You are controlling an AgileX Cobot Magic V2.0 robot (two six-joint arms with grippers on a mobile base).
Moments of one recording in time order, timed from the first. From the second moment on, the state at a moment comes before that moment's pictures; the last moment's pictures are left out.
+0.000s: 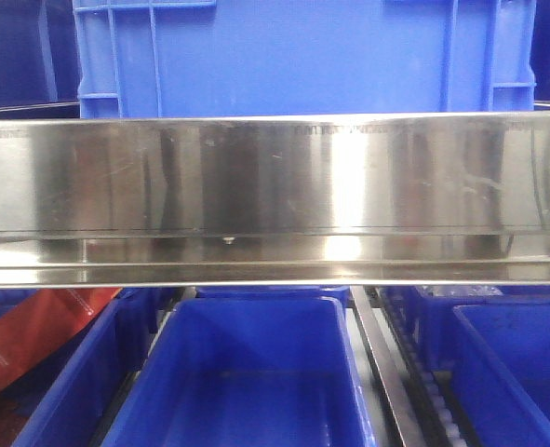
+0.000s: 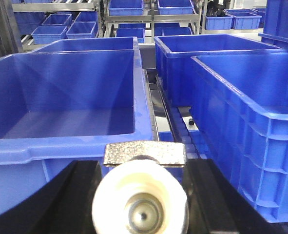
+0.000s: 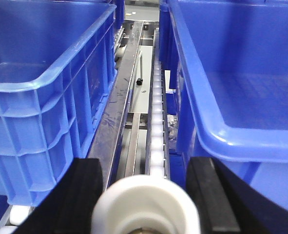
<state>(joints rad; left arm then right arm) -0.01 0.45 -0.88 0.05 0.67 0.00 -0.09 0.62 -0.89 0.12 0.69 -0.10</state>
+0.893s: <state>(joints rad) -0.01 0.51 -0.89 0.03 0.66 0.01 -0.09 0.63 -0.89 0.13 0.68 -0.10</state>
